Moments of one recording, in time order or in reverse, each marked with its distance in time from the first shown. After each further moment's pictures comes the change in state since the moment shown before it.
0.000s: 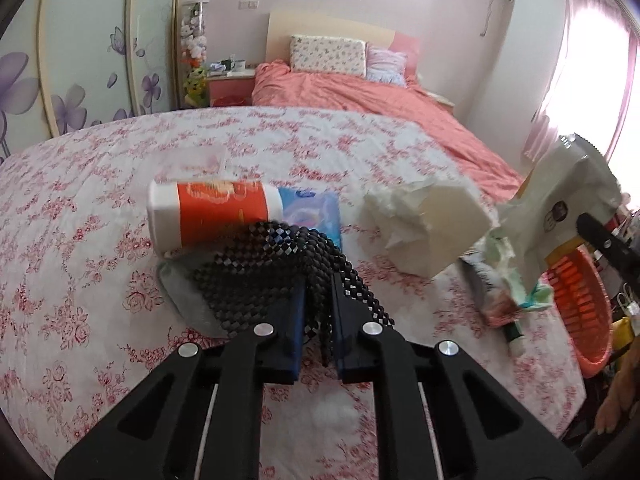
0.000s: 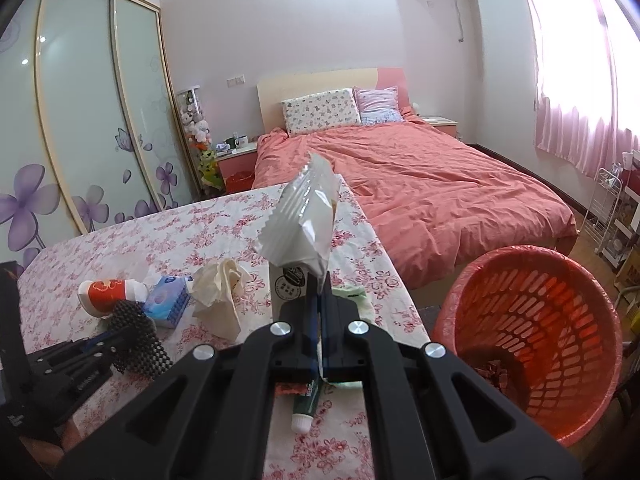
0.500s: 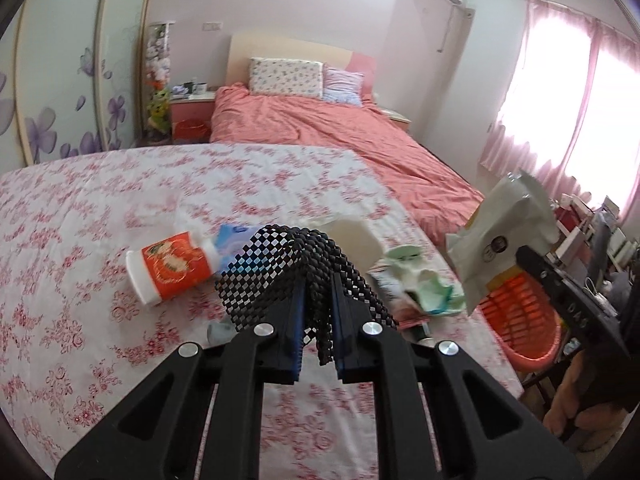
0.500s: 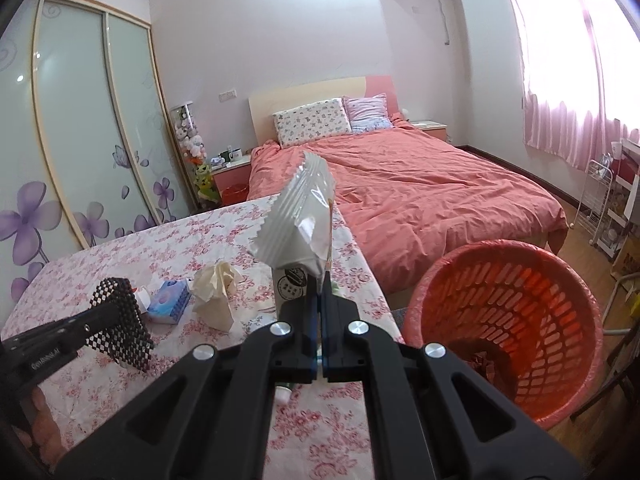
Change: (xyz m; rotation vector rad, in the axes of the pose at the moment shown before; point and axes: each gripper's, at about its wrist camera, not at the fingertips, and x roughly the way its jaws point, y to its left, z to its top) left arm -0.049 -0.039 0.016 0.051 -0.063 -0.149; right arm -0.042 -0.028 -0.006 0.049 -0.037 -0.010
